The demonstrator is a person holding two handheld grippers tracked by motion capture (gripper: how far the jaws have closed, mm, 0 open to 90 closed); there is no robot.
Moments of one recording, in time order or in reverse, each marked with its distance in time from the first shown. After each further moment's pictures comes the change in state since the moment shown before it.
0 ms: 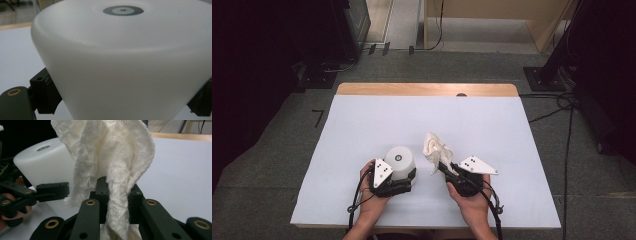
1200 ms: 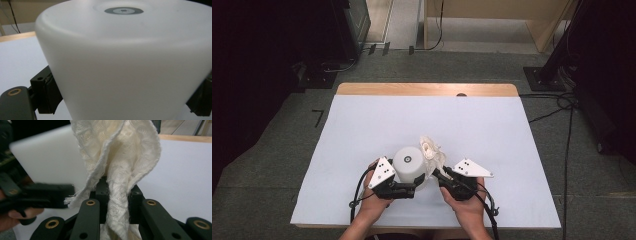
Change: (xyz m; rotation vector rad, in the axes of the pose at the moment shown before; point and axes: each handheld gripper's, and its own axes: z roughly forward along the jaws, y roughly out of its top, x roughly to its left) left arm -0.013 0.019 -0.005 -0.038 -0.223 0.020; right arm 0.018 0.003 0.000 -0.005 0.085 -0.005
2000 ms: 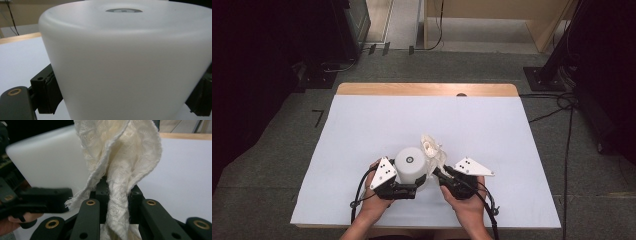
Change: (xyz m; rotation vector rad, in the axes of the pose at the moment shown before) left arm -0.002 0.000 -0.001 -0.017 -0.010 0.004; right arm -0.002 0.002 0.000 -0.001 -0.001 0.020
